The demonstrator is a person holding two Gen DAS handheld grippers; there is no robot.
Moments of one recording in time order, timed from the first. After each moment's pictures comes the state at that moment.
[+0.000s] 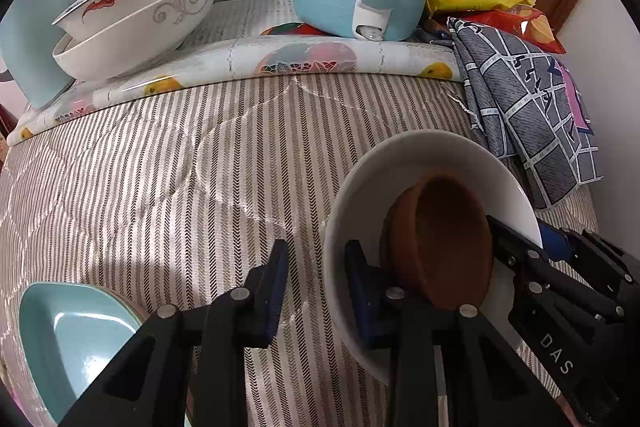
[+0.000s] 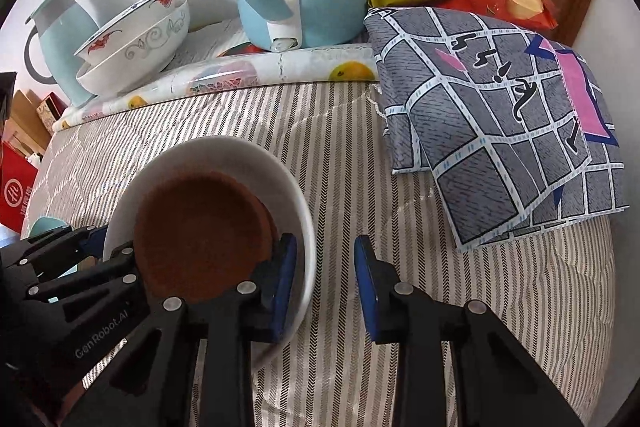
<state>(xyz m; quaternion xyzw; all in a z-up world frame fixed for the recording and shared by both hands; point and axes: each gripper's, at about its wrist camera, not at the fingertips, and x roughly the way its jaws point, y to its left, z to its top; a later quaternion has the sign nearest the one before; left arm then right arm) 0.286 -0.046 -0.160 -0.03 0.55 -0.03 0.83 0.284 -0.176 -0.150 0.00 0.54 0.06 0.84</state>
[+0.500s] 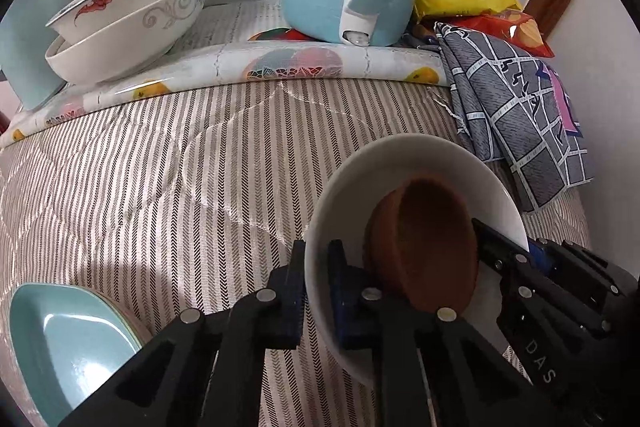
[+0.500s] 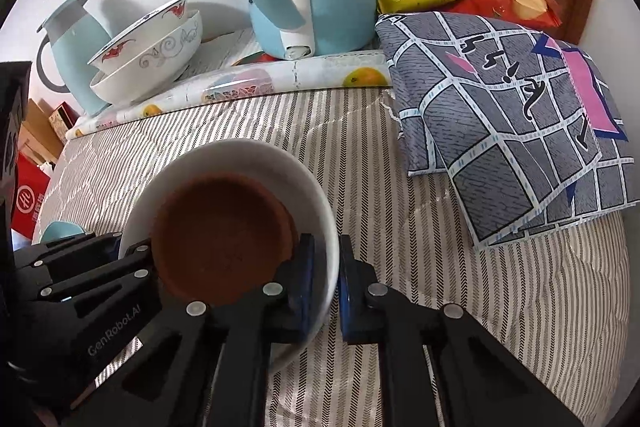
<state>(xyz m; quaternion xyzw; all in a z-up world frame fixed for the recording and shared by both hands) 0.284 -0.048 -0.155 -0.04 0.54 -0.04 0.84 0.278 -0.171 -0.149 0.02 0.52 0.07 0.85</state>
